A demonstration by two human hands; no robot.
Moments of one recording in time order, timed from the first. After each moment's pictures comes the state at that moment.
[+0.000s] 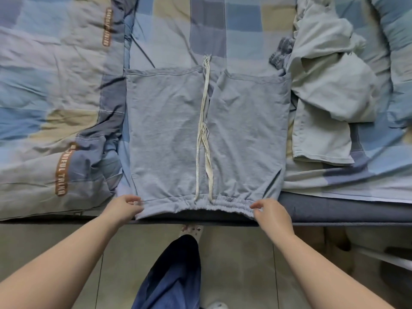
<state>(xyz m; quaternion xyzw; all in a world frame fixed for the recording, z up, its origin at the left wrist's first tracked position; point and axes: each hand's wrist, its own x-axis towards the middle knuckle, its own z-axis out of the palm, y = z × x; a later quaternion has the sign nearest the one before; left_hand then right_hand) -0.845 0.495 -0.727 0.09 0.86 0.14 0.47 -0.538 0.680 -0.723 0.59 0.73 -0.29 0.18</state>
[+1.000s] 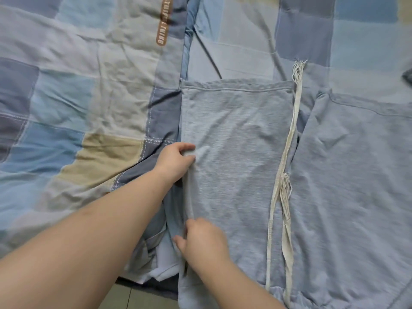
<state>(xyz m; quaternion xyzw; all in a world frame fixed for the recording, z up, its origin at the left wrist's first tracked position) -1.034 0.666 -0.796 0.15 0.88 0.26 0.37 -0.865 0.631 -0.788 0.29 0.82 -0.40 0.28</state>
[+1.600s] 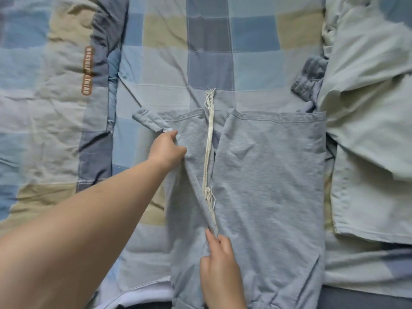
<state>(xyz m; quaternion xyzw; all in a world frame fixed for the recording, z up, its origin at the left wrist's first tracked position) -0.960 0.833 -0.754 0.26 0.88 0.20 0.35 -0.728 0.718 -0.747 0.54 0.69 -0.48 0.11</state>
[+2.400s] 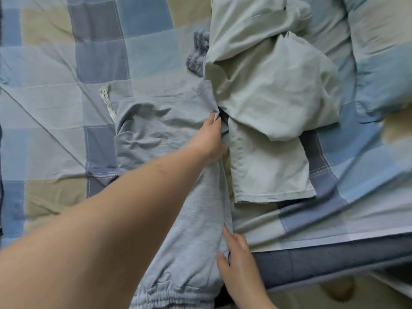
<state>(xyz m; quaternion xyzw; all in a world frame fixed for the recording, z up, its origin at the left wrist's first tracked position) -0.661 0.997 -0.781 0.57 0.74 0.07 0.36 -0.478 0.808 -0.776 0.57 0.58 -0.58 0.08</state>
